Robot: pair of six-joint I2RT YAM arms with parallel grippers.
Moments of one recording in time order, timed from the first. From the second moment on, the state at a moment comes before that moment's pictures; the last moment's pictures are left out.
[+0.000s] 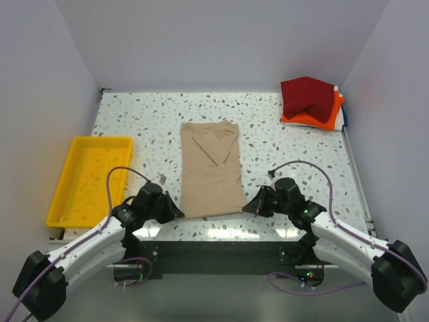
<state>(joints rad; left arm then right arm) -0.60 0.77 0.23 -0.32 0.15 -0.93 0.63 0.87 0.26 -0.07 -0.28 0.96</state>
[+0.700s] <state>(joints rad) -0.59 1.05 0.77 -0.43 0.07 -0.94 0.61 1.04 0.80 -0.45 -0.17 0.81</state>
